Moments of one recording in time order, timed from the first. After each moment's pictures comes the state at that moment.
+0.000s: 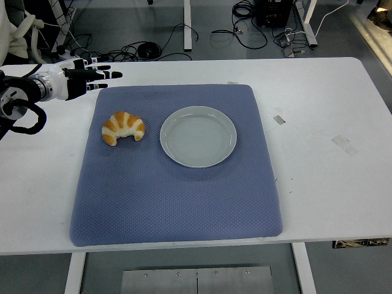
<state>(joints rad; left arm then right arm) -1.03 0.45 -0.53 -0.77 0.16 -0.11 0.27 -0.08 0.00 0.10 0.14 -0.10 -0.06 0.22</state>
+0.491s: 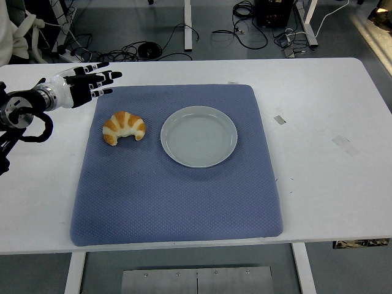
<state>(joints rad) -0.95 0.39 -0.65 -0.72 0.10 -0.12 0.27 -0.08 0.00 0.10 0.14 -0.10 -0.06 0.22</state>
